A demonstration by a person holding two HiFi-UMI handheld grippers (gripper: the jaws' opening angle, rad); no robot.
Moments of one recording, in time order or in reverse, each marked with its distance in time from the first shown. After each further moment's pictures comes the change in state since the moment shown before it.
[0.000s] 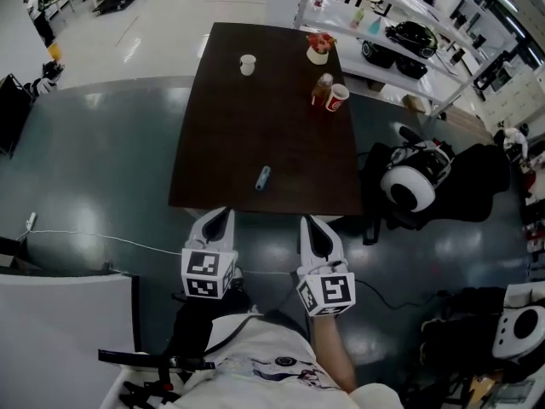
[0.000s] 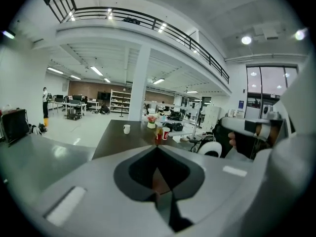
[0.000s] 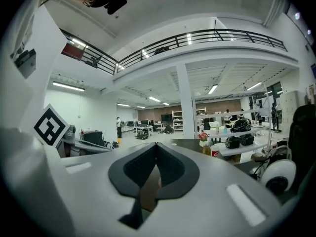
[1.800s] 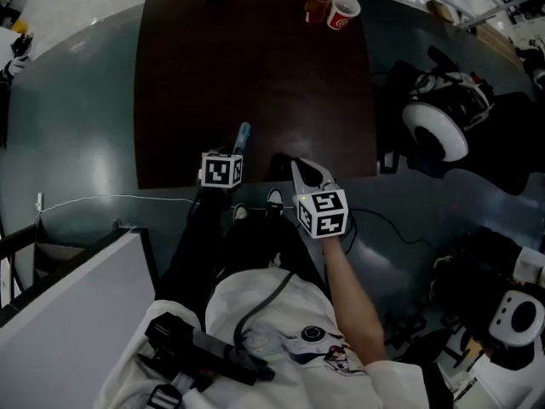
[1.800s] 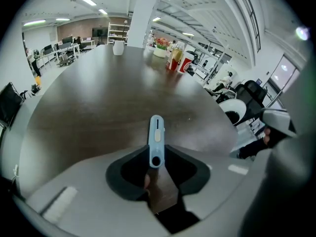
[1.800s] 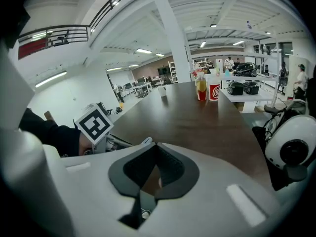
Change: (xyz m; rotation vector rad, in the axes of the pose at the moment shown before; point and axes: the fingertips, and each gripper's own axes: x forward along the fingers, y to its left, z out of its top) left arm 0.239 0.032 -0.231 -0.161 0.741 -0.017; right arm 0.114 -0.115 -0.216 0.187 0.588 0.066
